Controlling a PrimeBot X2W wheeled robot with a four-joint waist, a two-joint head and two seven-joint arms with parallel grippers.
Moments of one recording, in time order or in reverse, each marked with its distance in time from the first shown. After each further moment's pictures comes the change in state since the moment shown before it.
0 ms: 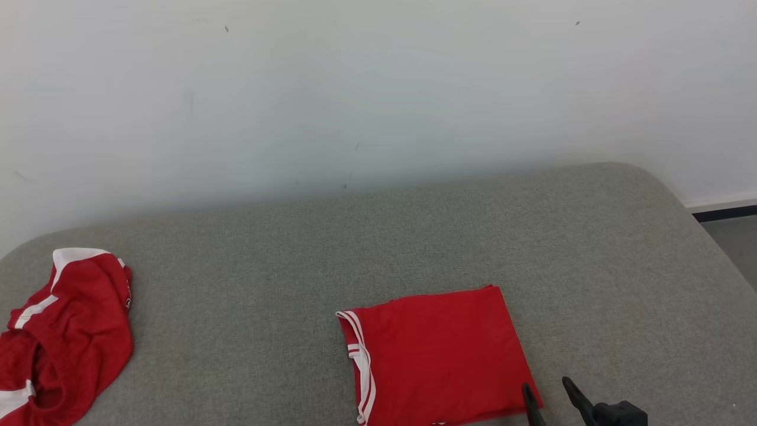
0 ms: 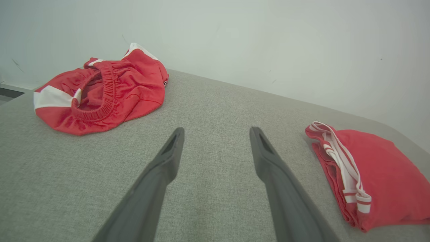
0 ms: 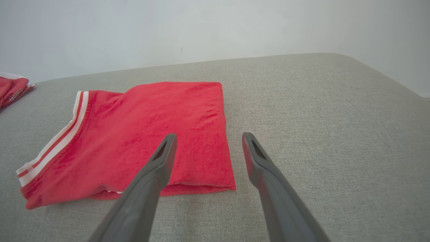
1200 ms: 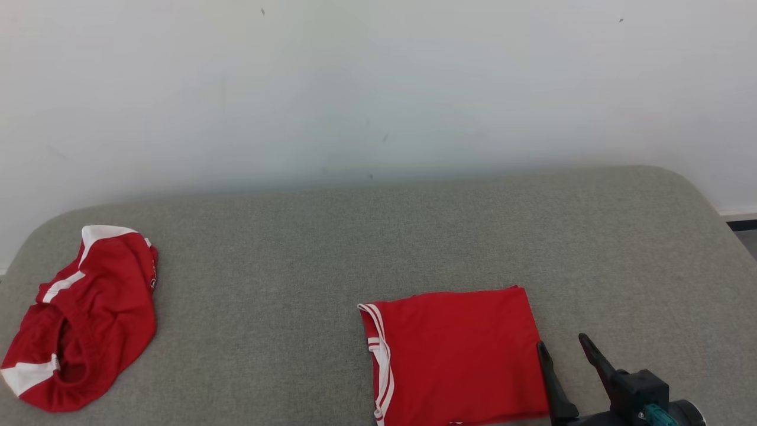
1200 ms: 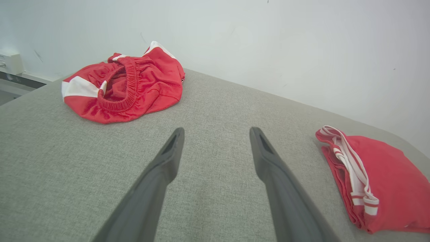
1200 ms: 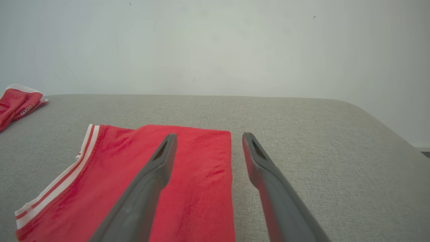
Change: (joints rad) left arm 0.011 -0.007 -0.006 -0.028 -0.017 0.000 0.000; right arm -0.060 -0.047 -0.013 -0.073 -0.020 0.000 -0.014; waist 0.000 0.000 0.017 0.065
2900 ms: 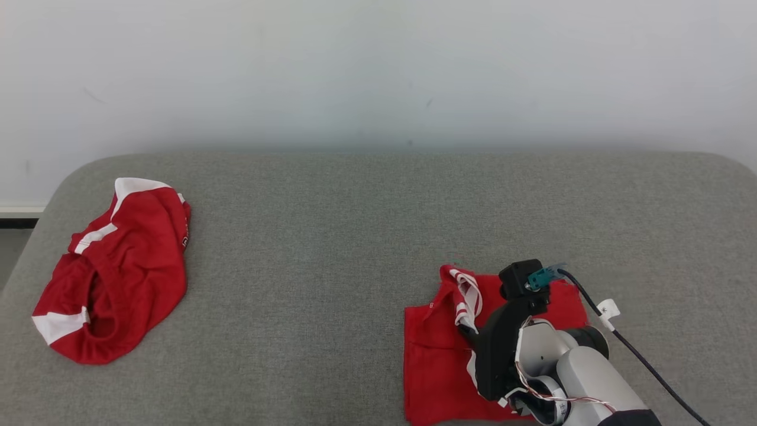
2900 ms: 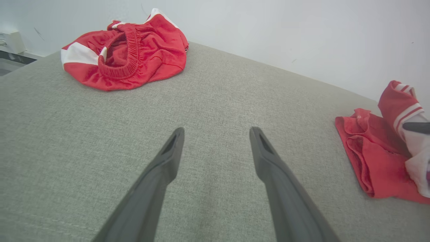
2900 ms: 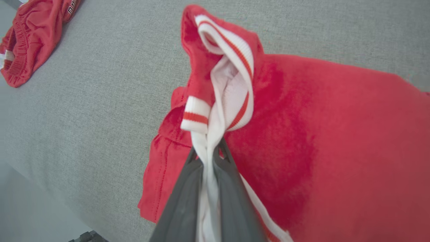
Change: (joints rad) left arm -0.021 0.023 -0.092 0.030 0.016 0.000 0.000; right arm -0.369 0.049 0.191 0.163 0.275 0.000 0.787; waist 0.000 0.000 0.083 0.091
